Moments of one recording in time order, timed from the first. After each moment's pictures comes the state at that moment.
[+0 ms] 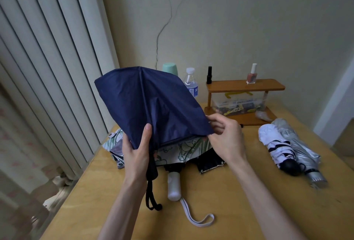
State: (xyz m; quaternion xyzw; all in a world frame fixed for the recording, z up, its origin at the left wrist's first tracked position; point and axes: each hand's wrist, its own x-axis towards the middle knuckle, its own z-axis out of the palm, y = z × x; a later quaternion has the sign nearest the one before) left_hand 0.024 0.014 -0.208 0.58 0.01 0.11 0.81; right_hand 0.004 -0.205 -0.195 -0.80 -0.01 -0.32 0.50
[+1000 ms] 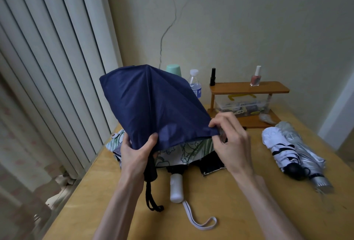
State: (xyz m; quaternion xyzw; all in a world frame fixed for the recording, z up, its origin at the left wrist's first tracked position) left_hand 0.030 0.032 -0.210 0.60 0.00 0.08 0.80; right_hand 0.002 -0.210 -0.206 -0.83 -0.11 -0.49 0.23
